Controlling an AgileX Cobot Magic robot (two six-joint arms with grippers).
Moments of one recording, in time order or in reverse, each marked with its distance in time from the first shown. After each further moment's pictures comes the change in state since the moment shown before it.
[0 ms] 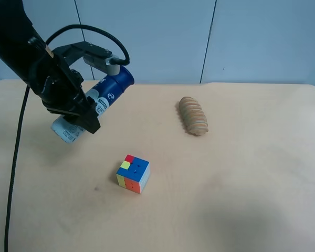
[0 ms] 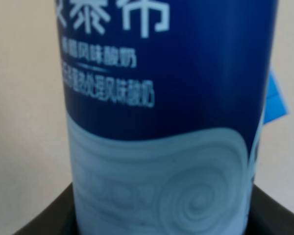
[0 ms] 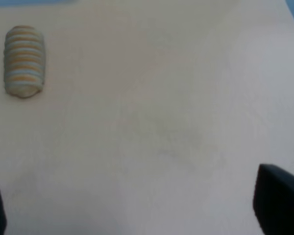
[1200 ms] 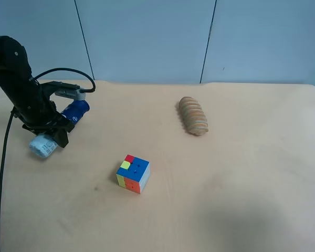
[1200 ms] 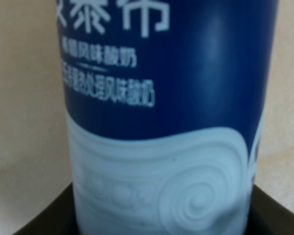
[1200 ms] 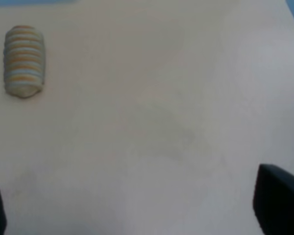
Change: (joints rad) left arm 0.336 0.311 -0.008 0.056 -0.082 -0.040; right arm 0.000 0.000 0.000 0.000 0.000 0.000
